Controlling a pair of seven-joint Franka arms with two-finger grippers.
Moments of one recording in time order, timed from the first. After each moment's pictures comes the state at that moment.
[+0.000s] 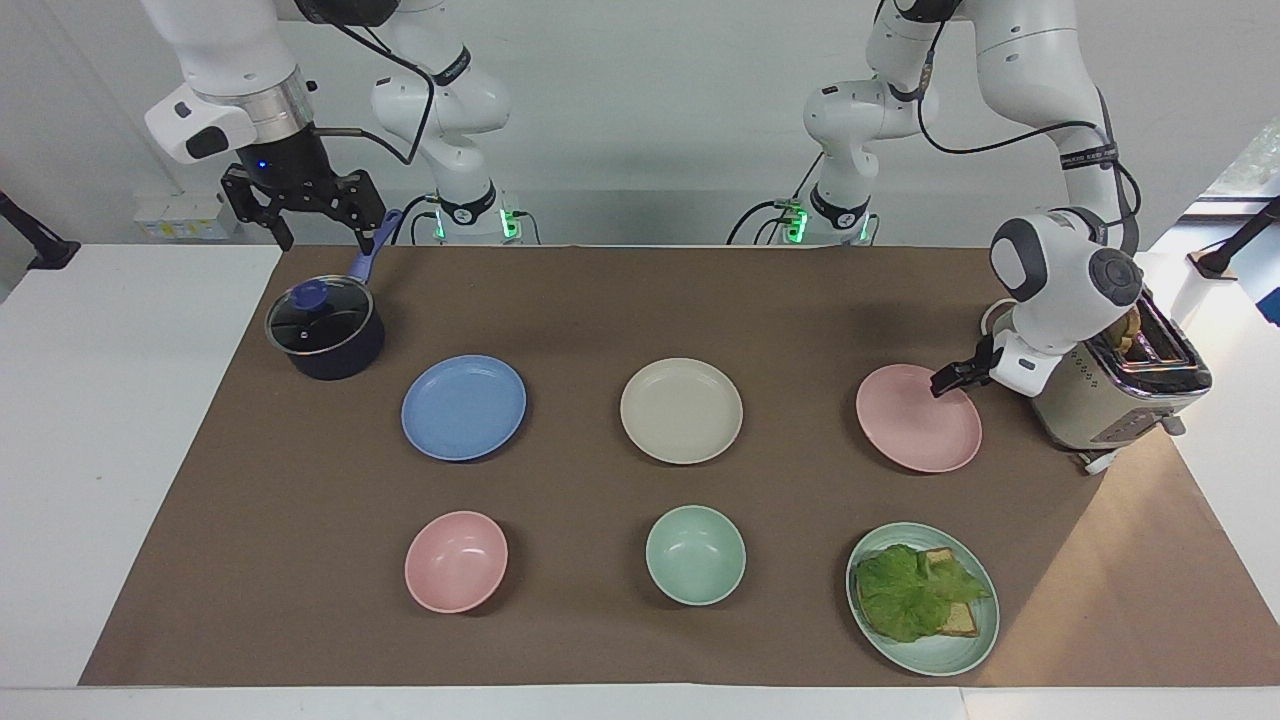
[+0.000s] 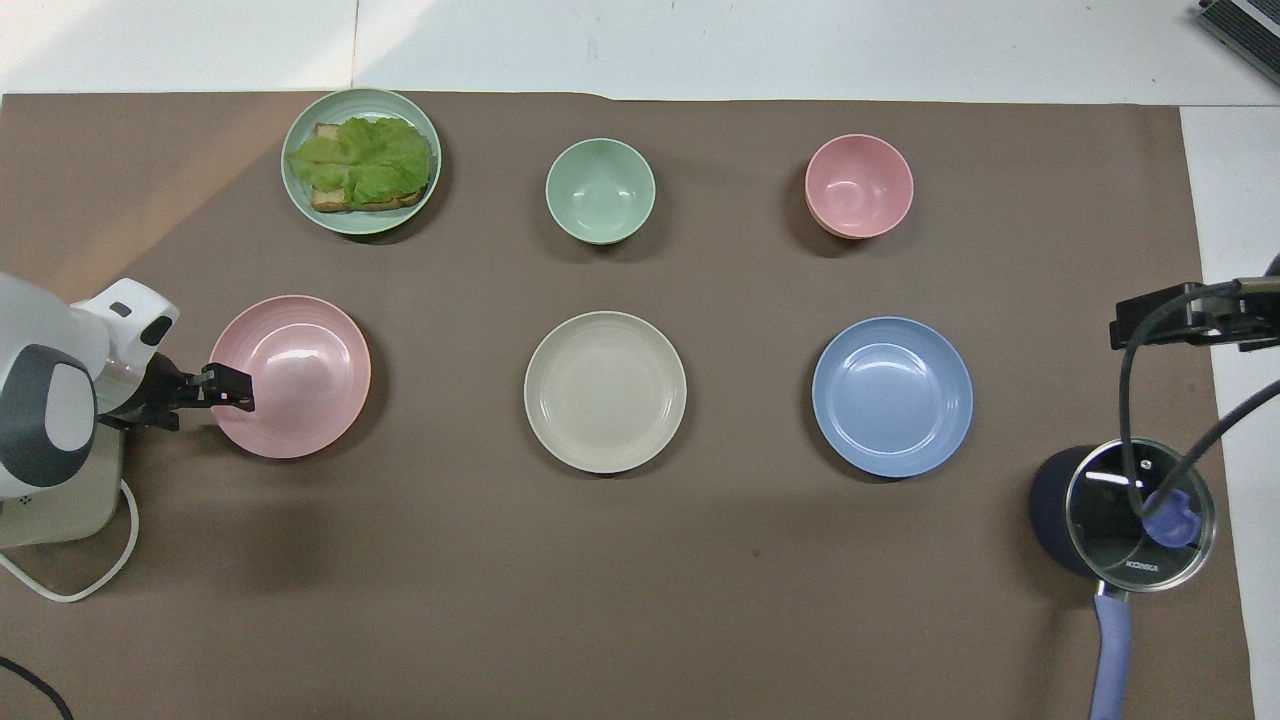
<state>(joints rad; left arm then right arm) 0.07 0.17 0.04 -2.13 -0.06 2.13 -0.12 0.06 -0.02 -0.04 -1.50 -0.05 1.49 0.06</state>
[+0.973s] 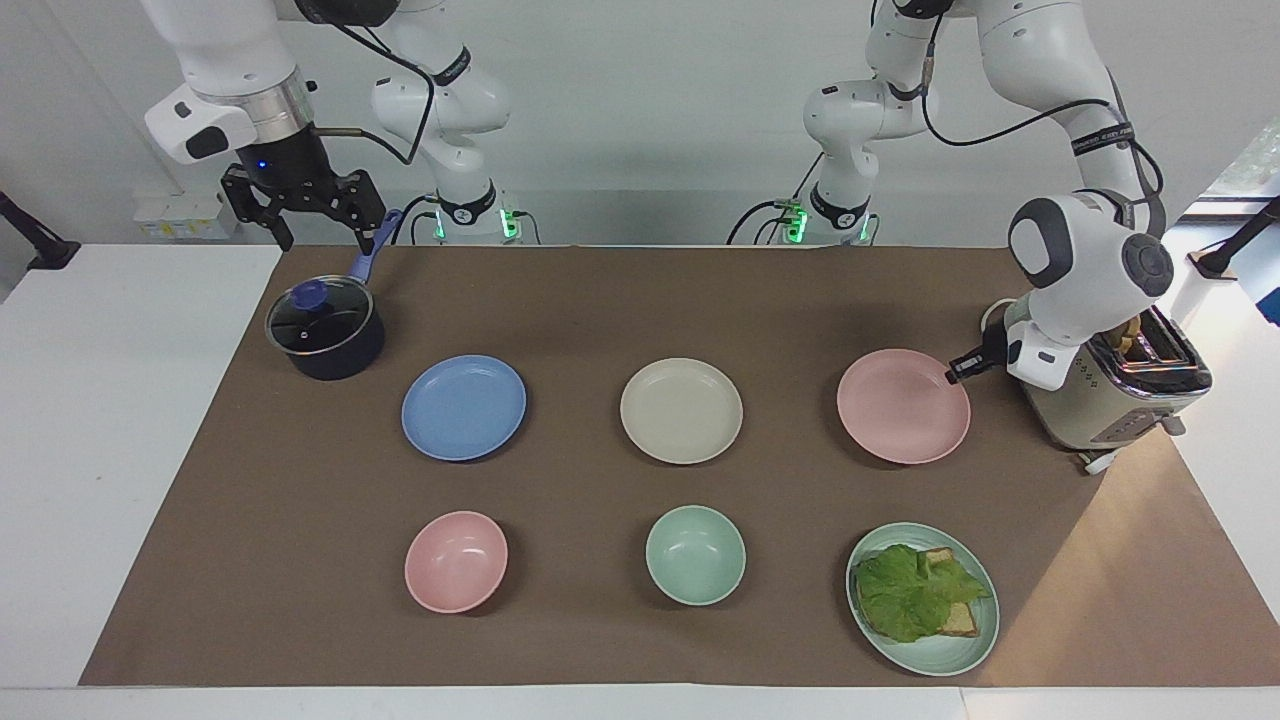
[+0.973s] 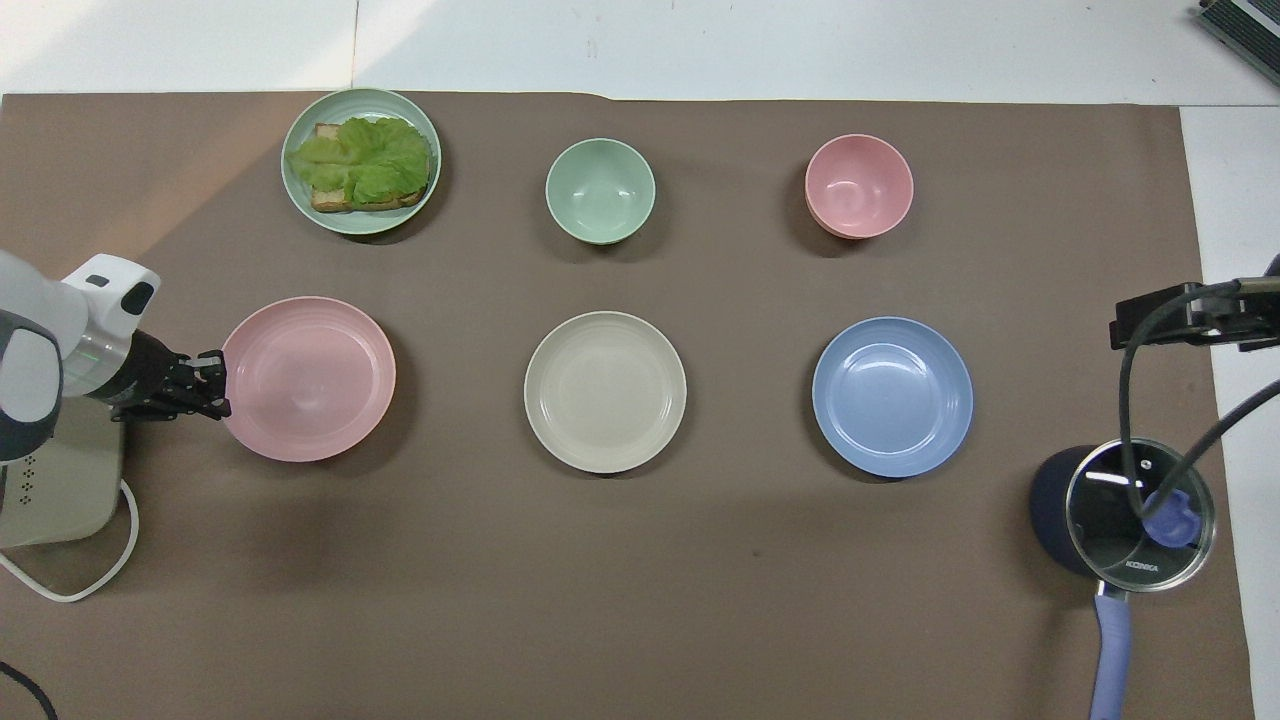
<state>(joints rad) 0.07 0.15 0.01 -1.94 -0.18 1.84 -0.22 0.06 -0.02 -0.04 -1.50 -0.05 1.49 0.06</state>
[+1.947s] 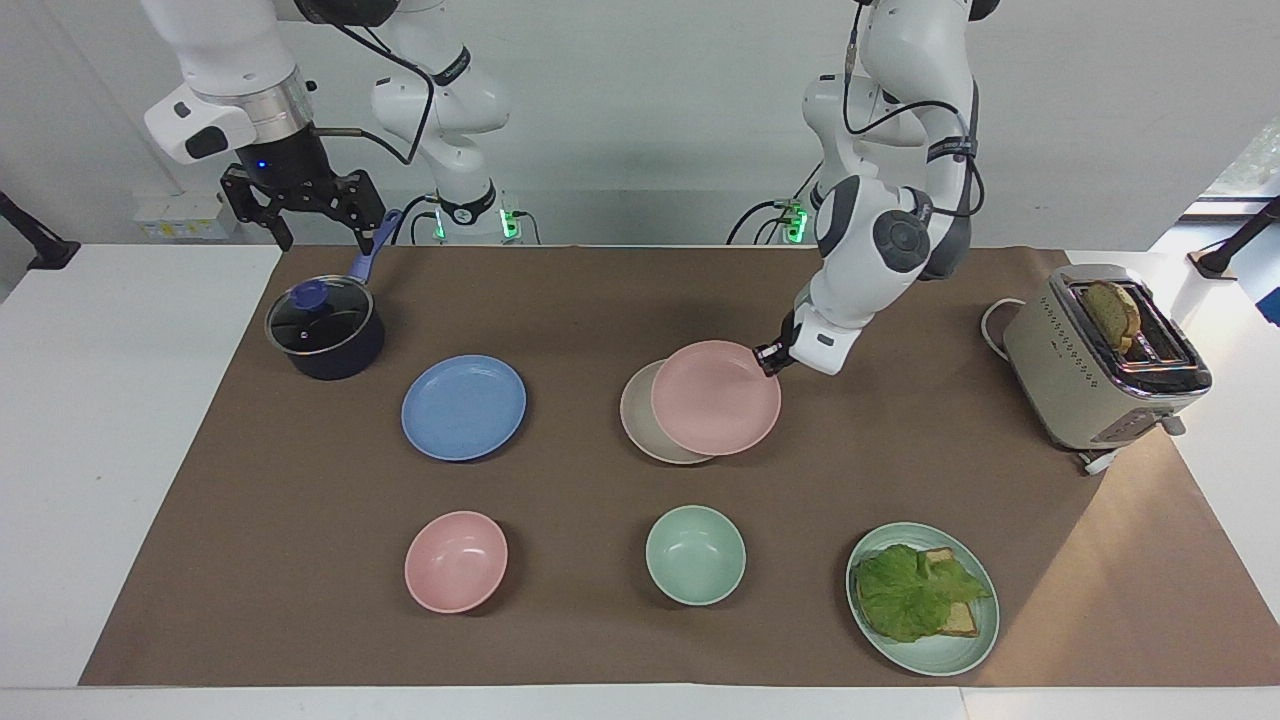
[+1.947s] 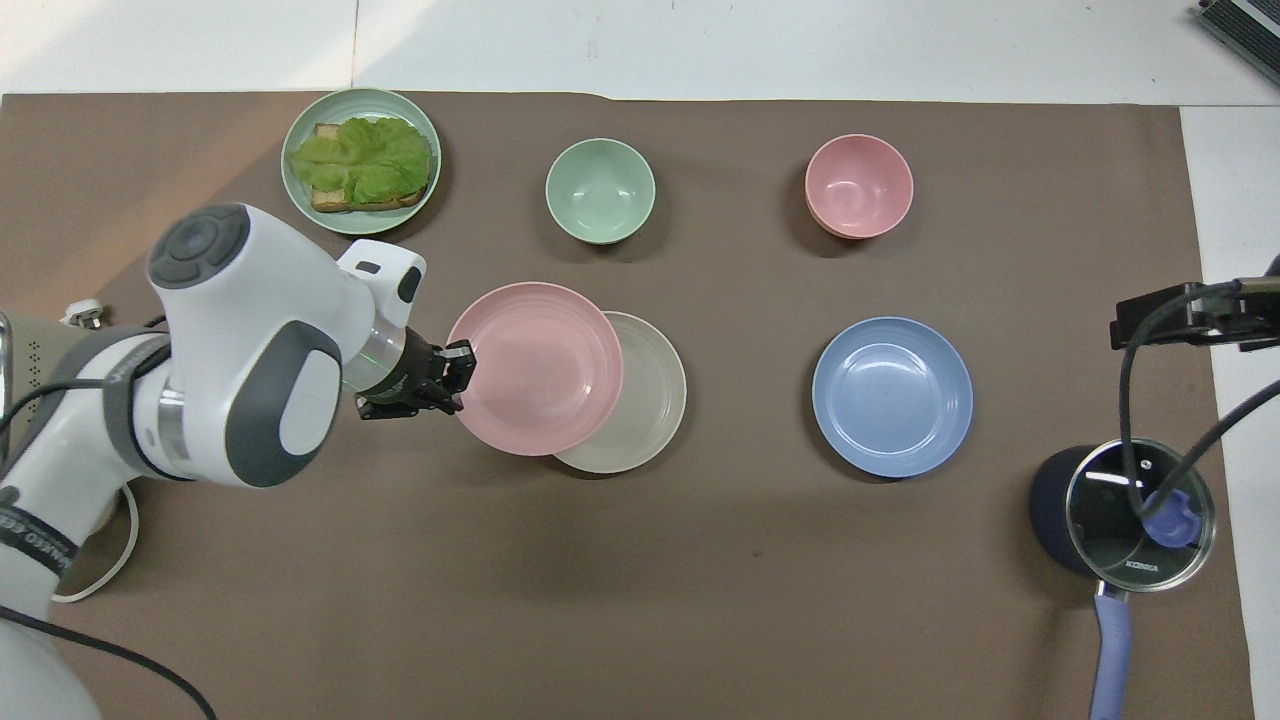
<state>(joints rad) -0.41 0.17 -0.02 -2.01 -0.30 2.11 -0.59 0.06 -0.02 -0.04 -1.50 -0.05 1.49 0.06</state>
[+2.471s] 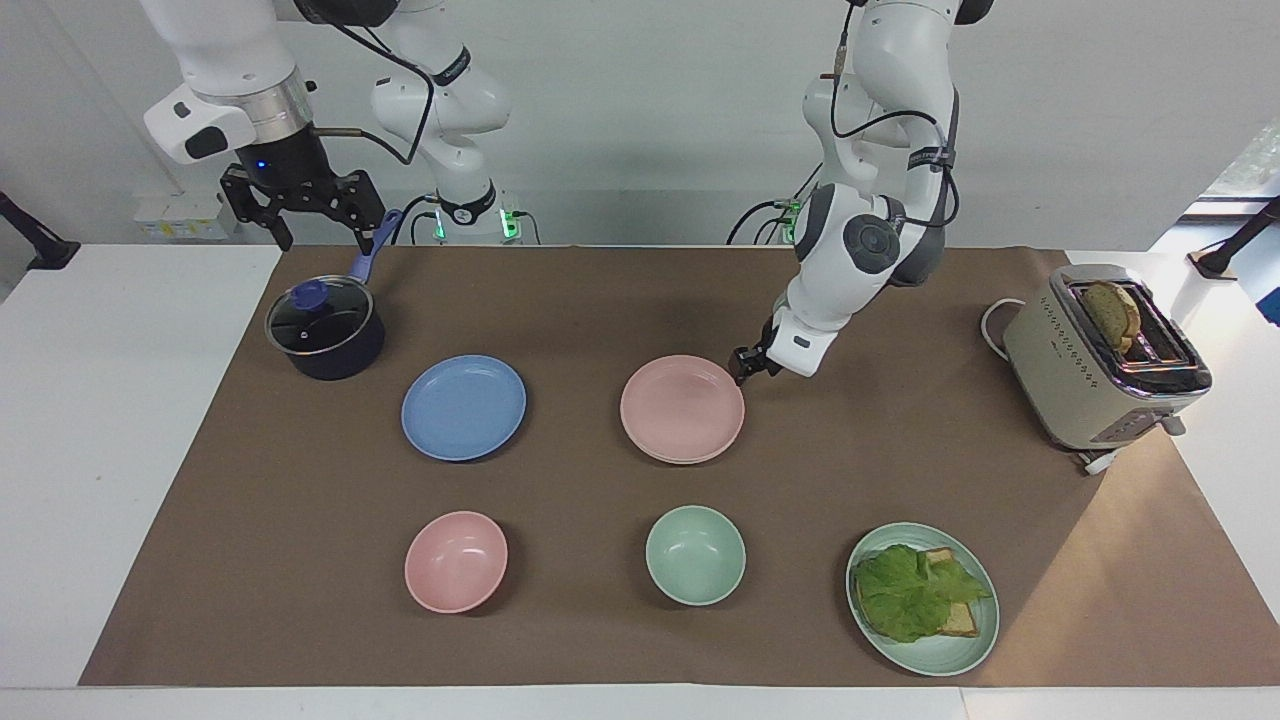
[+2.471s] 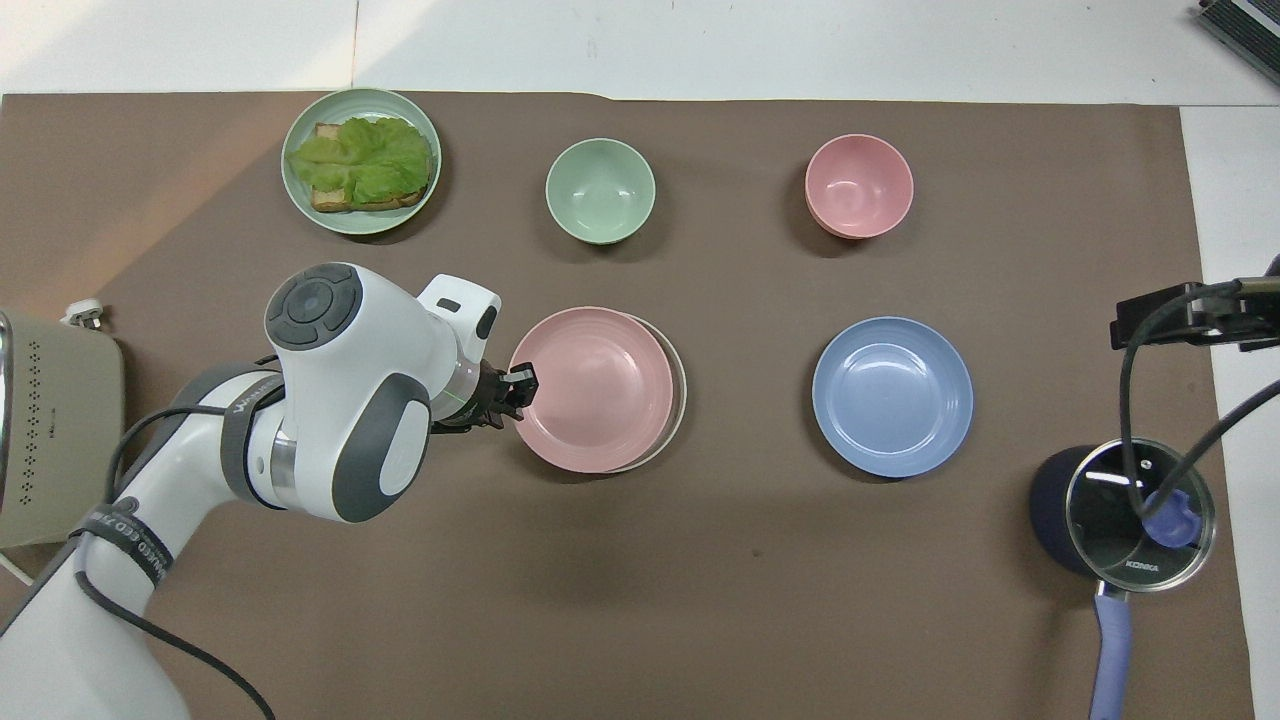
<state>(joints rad) -0.42 0.18 0.00 -2.02 -0.30 2.14 -0.59 0.06 -0.02 -0.04 -1.50 -0.05 1.49 0.06</state>
